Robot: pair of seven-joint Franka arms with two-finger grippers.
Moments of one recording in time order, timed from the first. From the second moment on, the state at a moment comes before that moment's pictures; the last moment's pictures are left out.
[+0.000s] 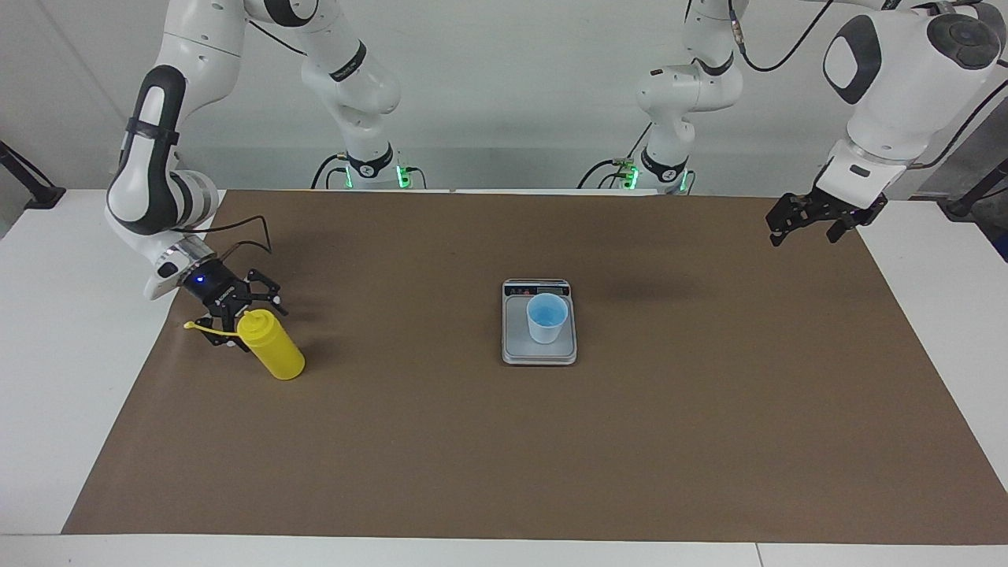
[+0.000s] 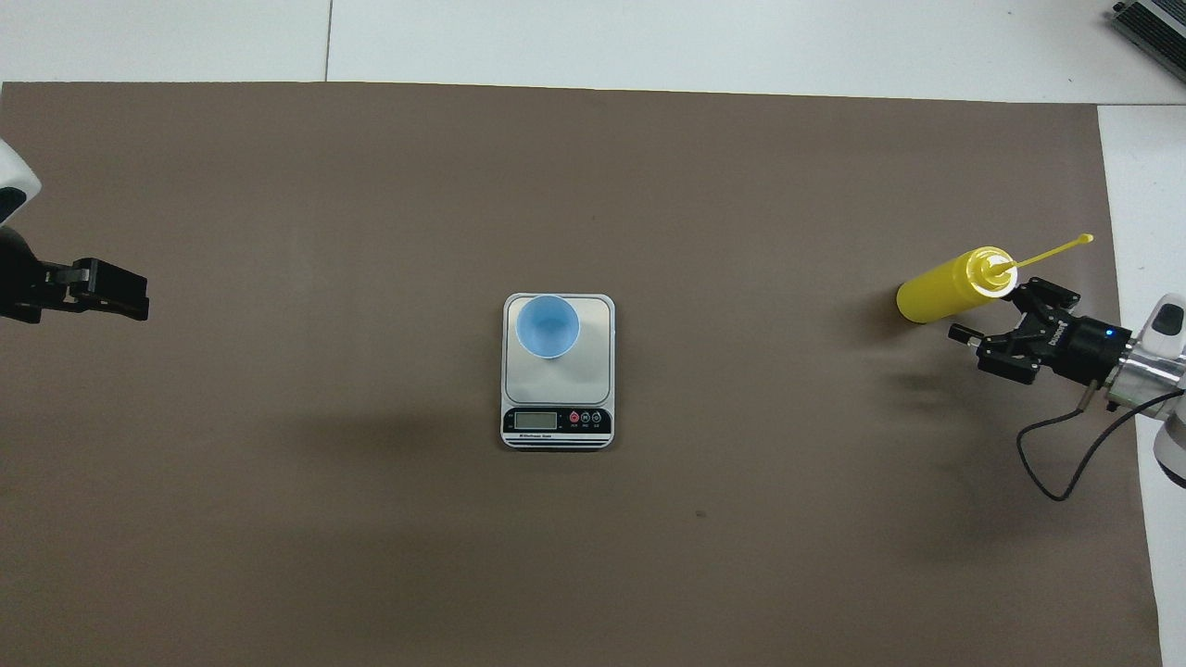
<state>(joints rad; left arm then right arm) 0.04 0.00 -0.09 -1.66 0.03 1.62 -0.02 -0.43 0.27 0.00 -2.14 1.32 2.06 -1.98</state>
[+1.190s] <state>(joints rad) 0.05 0.00 -0.09 -1.66 -0.05 1.62 -0.02 -0.35 0.32 0.00 -2.11 1.46 2.18 -2.13</state>
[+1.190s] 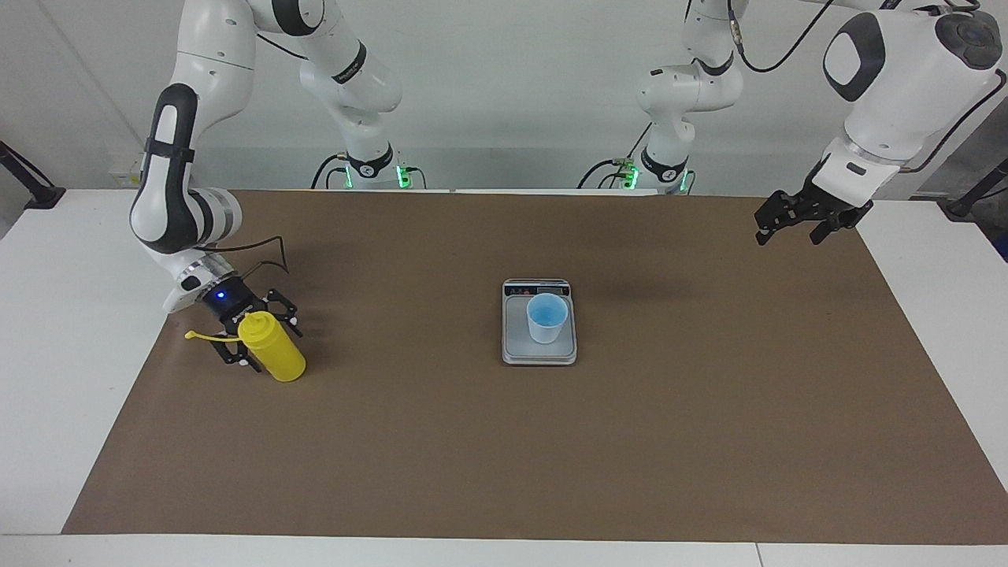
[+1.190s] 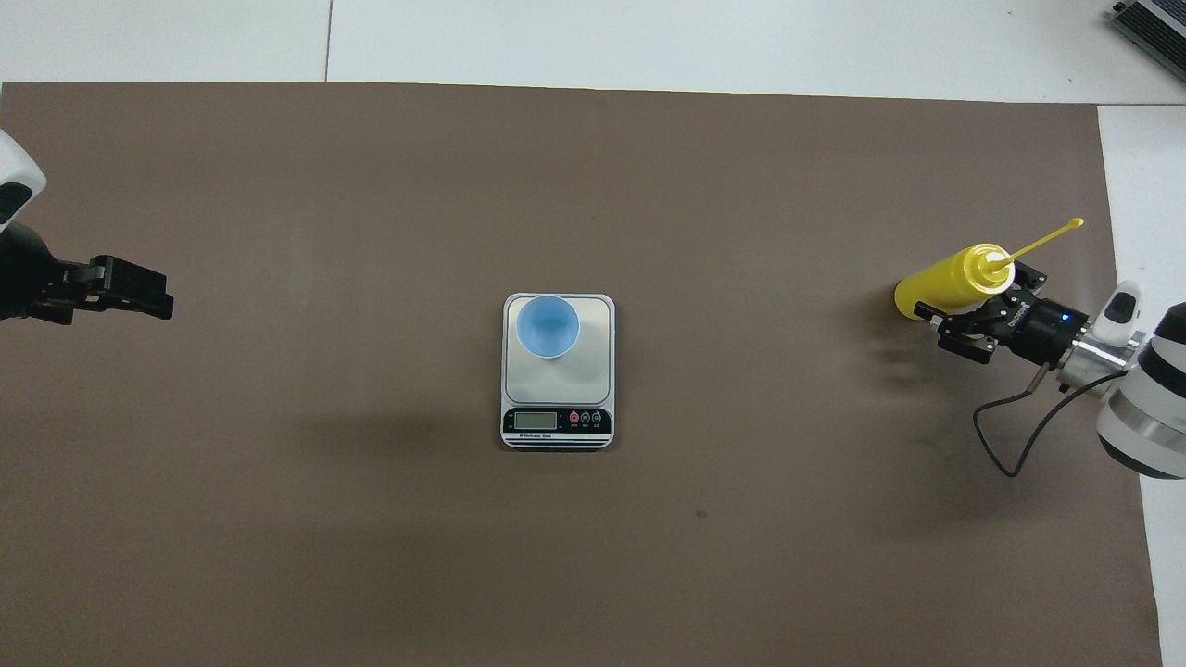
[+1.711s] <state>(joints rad) 0.05 0.00 -0.09 -1.66 -0.03 1.62 -0.02 -0.35 0.33 0.00 -2.10 1.46 2.18 -2.13</state>
